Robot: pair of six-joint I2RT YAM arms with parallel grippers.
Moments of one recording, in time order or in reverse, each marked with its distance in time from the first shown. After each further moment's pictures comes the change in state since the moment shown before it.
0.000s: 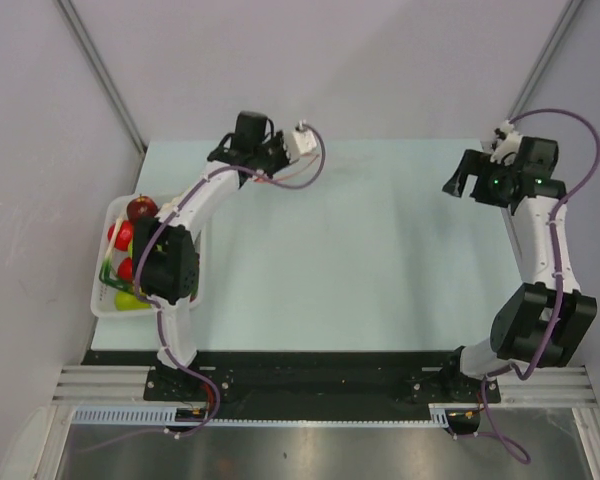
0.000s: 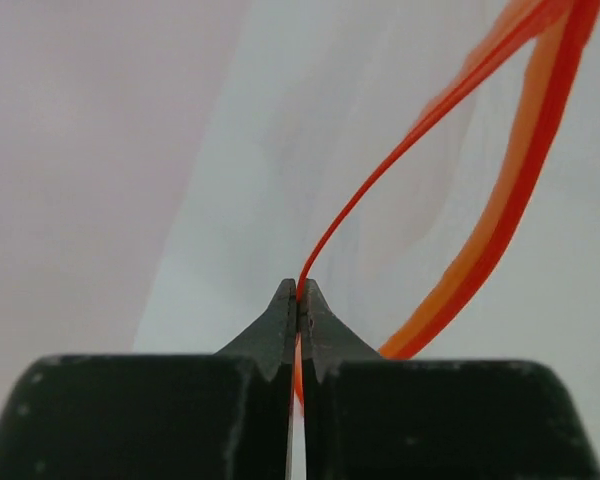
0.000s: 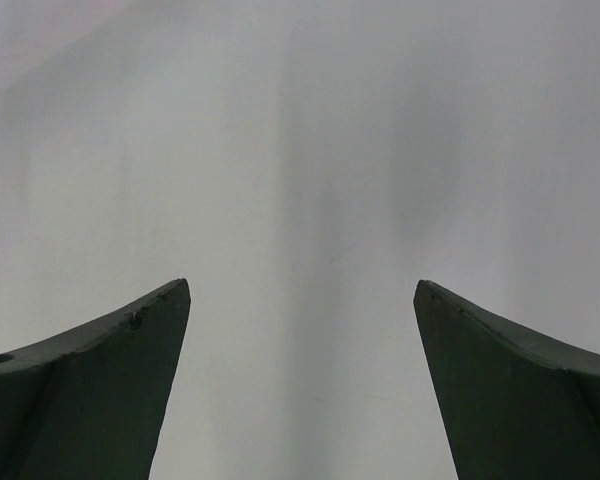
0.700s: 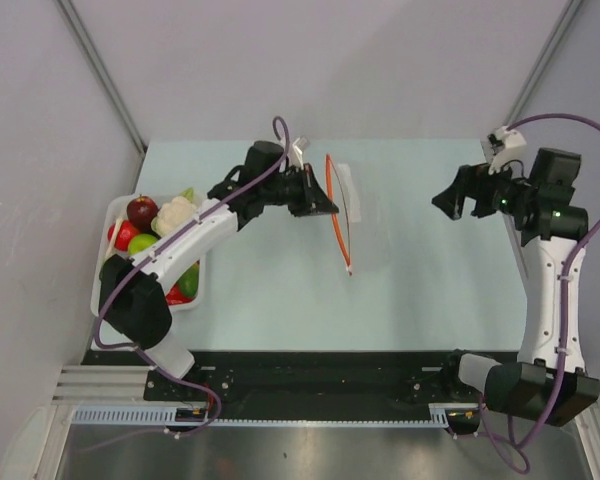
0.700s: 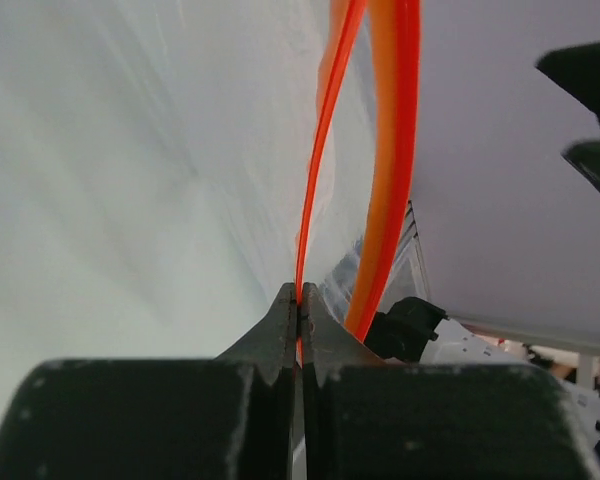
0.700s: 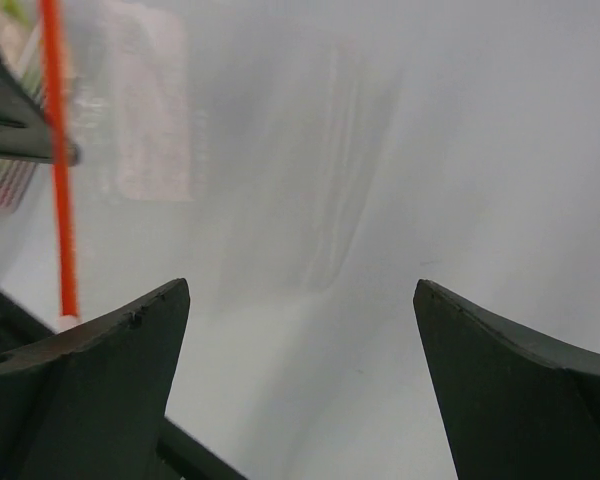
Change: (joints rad) left arm -0.203 -0.346 -0.231 0.061 0.248 -1.659; right arm -0.028 -0.290 0.042 -0.161 -0.293 -0.236
